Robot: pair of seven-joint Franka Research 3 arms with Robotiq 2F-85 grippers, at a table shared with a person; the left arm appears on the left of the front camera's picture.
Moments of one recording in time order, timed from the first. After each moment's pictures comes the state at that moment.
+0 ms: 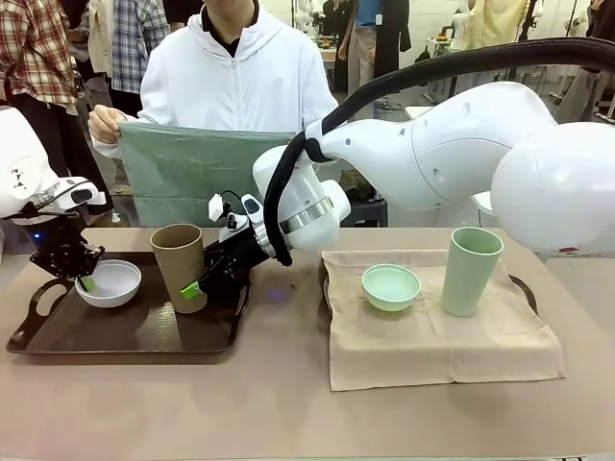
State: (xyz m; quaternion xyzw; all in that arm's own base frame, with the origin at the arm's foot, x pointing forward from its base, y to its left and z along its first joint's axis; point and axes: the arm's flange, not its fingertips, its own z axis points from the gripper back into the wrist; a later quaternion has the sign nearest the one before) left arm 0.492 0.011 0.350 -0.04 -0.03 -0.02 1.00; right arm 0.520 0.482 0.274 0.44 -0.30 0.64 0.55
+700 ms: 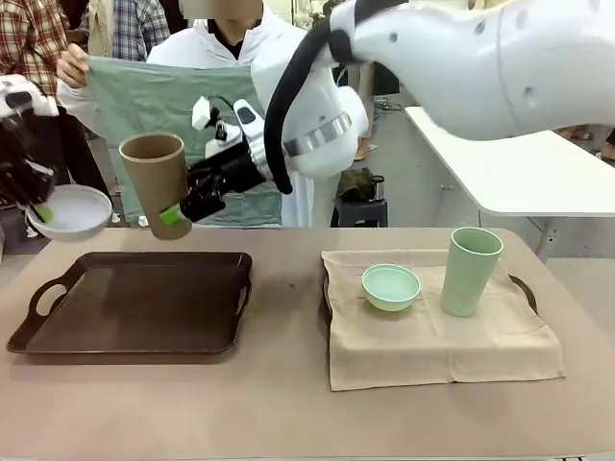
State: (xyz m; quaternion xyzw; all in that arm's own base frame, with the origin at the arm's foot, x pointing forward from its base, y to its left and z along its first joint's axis) left arm 0.428 0.006 0.530 -0.03 -0.12 -0.03 0.99; right arm 0.483 0.472 0.453 0.39 -0.36 0.66 0.52
